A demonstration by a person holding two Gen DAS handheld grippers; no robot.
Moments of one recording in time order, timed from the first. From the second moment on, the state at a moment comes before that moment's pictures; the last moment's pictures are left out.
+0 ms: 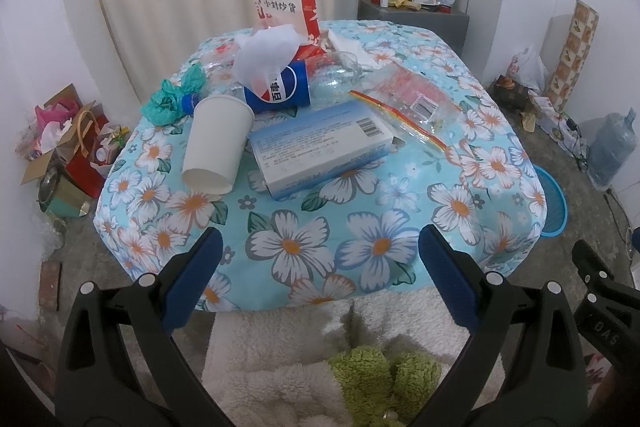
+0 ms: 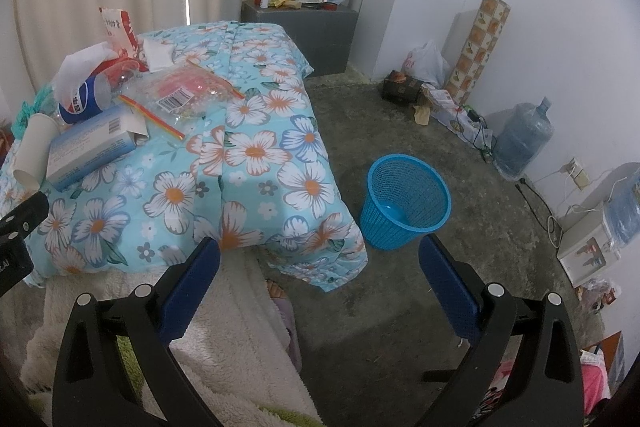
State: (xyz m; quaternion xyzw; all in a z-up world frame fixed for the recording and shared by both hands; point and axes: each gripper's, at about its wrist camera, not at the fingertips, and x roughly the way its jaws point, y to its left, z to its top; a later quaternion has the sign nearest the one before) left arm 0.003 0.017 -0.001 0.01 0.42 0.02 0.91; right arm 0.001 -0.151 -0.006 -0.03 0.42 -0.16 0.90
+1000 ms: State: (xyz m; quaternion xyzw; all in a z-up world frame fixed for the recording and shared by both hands) left arm 0.037 0.205 0.004 -0.15 0.35 -0.06 0.92; right arm 0.103 -0.161 -0.034 0.29 0.44 0.13 0.84
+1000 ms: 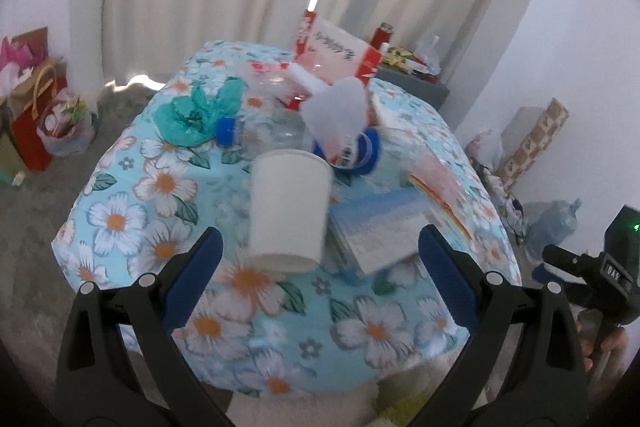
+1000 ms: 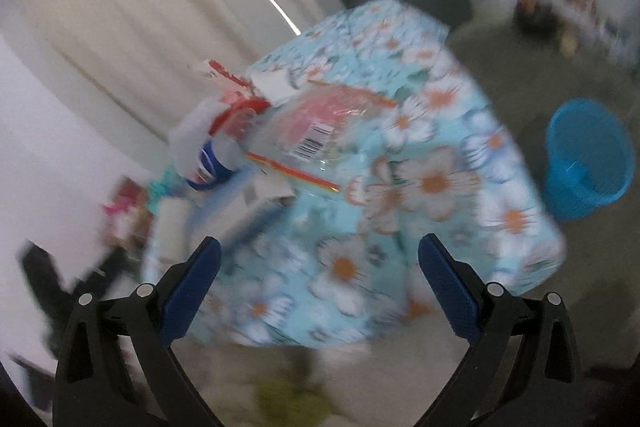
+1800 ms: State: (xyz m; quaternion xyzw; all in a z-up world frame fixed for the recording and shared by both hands) left arm 0.134 0.197 -0.052 -0.16 0.45 -0.08 0.88; right arm 0.181 -0.190 -0.105 0.49 0.44 0.17 0.74
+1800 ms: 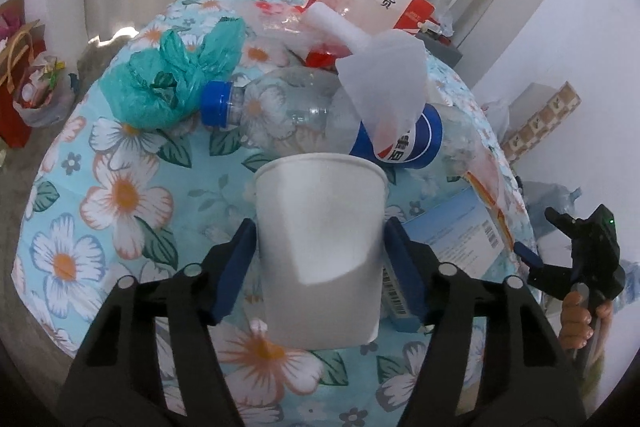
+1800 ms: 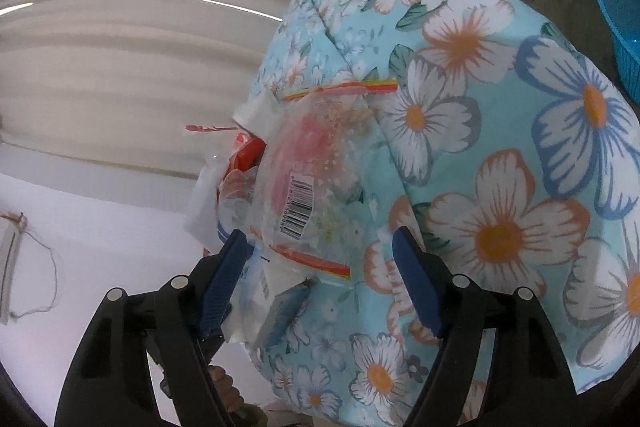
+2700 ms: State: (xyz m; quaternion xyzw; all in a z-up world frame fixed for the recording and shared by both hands) left arm 0.124 0.208 -0.041 -0.16 0.43 -0.05 0.89; right arm 0.143 -0.208 -0.090 0.50 0.42 0.18 0.74
